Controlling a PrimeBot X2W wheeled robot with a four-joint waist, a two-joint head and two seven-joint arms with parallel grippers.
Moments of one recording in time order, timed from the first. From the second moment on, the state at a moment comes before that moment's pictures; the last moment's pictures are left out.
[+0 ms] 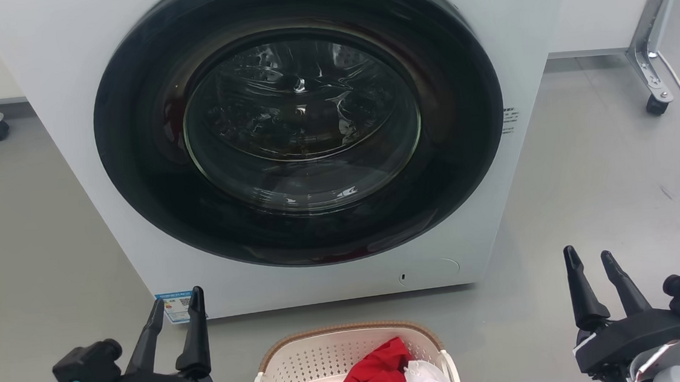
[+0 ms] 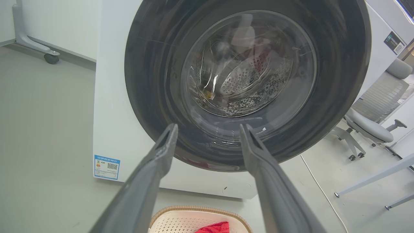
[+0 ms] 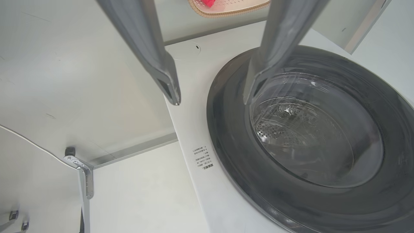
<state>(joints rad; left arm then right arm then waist) -0.12 0.19 -0.23 0.23 -0.77 0.01 -0.14 -0.15 -0.21 0.22 0.28 0.68 -0.01 -0.14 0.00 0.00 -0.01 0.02</state>
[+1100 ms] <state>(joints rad) -0.13 0.21 -0.33 0.27 -0.44 0.10 -0.22 -0.16 -0.24 0.31 0.31 0.36 -0.07 -0.25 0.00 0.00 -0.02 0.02</state>
